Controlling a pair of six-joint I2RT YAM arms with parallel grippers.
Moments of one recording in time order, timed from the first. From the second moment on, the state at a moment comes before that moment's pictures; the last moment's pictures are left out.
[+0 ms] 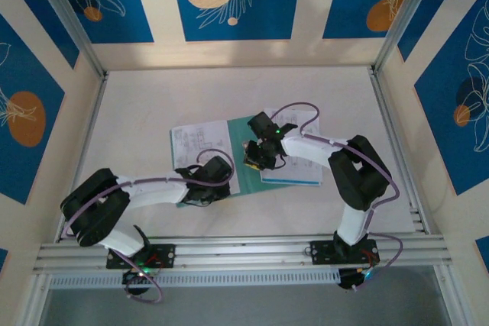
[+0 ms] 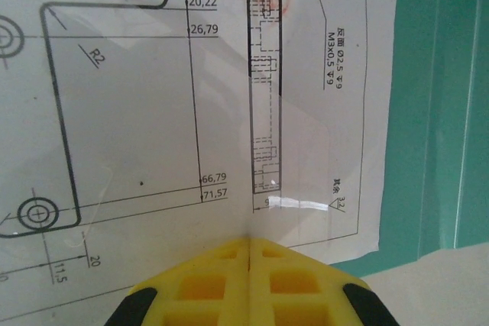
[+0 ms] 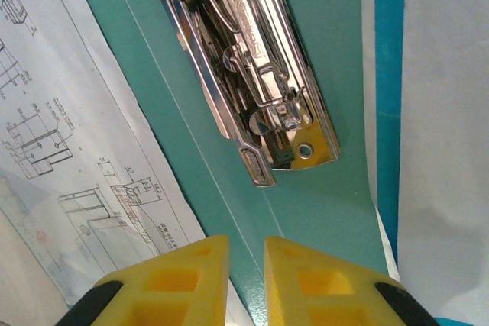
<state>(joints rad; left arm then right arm) -0.91 1.50 0.67 -0.27 -0.03 -1.08 0.66 1.78 1.14 -0.55 -0.24 0.99</state>
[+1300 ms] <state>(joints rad) -0.92 1.50 0.66 -0.25 -0.04 -1.10 0.68 1.81 1.16 -0.49 -0.21 0.91</state>
